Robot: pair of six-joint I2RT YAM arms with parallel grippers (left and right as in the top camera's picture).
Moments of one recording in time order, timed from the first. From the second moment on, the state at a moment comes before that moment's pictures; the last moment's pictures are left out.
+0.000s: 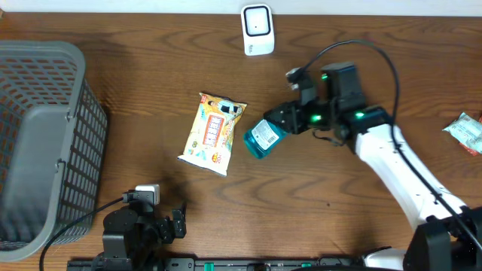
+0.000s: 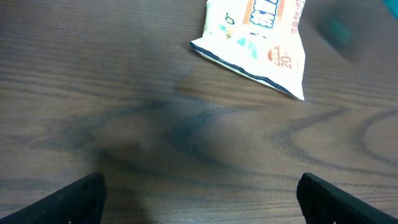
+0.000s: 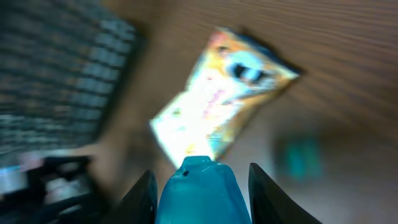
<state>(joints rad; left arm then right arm) -0.06 0.04 0.30 -1.02 0.18 -0.15 0.27 1.54 1.10 -0.41 -0.78 0.18</state>
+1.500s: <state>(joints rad) -0.06 0.04 0.30 -1.01 0.18 -0.15 0.46 2.24 2.01 -0.44 0.54 -0.23</state>
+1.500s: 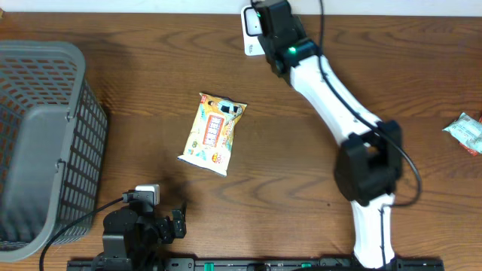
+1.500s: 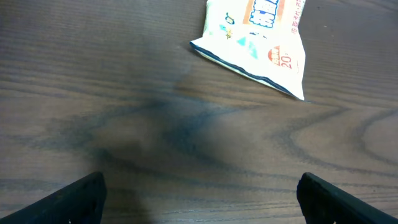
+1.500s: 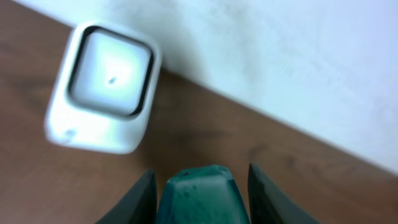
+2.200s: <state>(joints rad) -0.06 0.04 0.30 -1.02 0.18 -0.15 0.62 2.67 2.32 0.17 0.83 -0.97</state>
